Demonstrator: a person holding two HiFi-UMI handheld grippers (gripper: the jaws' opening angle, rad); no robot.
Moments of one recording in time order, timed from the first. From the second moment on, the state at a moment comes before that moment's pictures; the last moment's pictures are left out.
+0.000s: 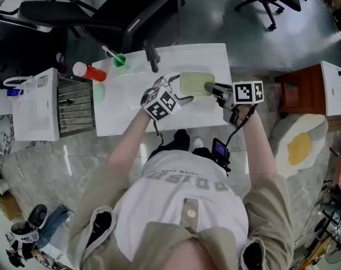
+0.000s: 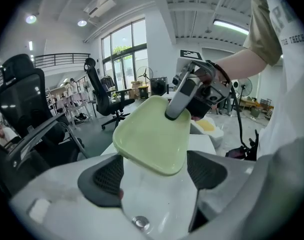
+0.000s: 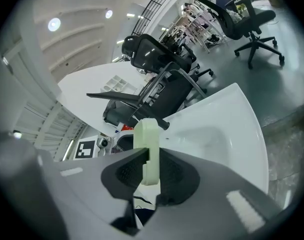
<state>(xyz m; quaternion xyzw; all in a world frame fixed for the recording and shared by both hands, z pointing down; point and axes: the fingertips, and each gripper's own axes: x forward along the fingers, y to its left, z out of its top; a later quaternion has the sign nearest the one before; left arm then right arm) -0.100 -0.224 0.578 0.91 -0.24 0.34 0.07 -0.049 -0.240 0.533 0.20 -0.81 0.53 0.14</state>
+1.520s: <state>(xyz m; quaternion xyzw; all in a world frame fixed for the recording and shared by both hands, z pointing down) -0.102 -0.316 0.669 0.84 -0.28 0.44 0.16 -0.053 -0.335 0.626 0.13 -0.81 0.54 0.17</state>
